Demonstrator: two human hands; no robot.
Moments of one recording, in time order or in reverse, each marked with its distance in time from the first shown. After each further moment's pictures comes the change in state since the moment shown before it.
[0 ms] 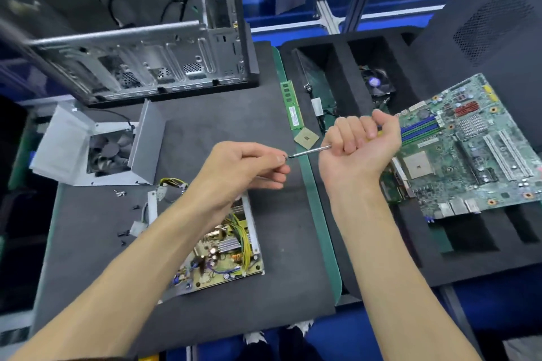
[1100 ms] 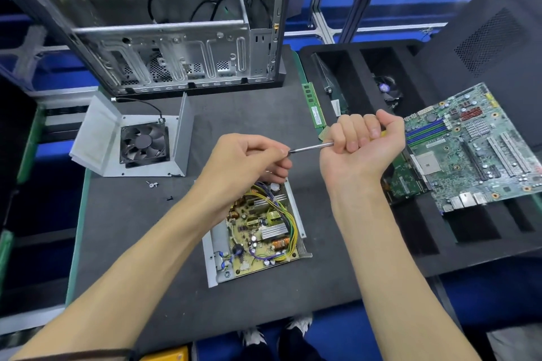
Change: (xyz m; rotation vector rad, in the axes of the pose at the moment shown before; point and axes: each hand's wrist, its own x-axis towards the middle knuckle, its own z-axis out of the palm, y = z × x) left_hand -0.030 -0.001 -0.061 0.098 0.001 0.177; right_hand -0.047 0.061 0.019 0.005 -0.061 -0.064
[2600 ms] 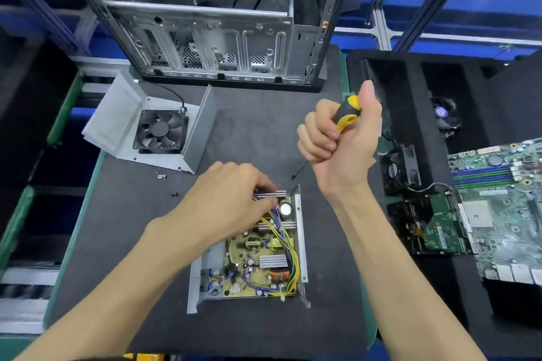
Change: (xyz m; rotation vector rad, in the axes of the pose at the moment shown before) left_hand 0.013 -0.020 -0.015 1.130 0.037 -0.092; right_hand 0.055 0.041 0.003 -0.679 -0.654 0.337
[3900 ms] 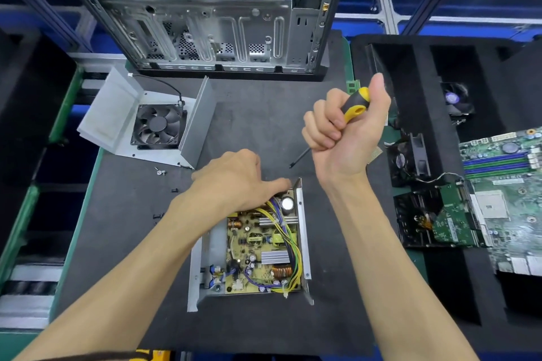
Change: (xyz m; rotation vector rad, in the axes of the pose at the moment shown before) left_hand 0.034 0.007 0.006 -0.047 -0.204 -0.338; right_hand 0.007 0.011 -0.012 0.101 0.089 -0.066
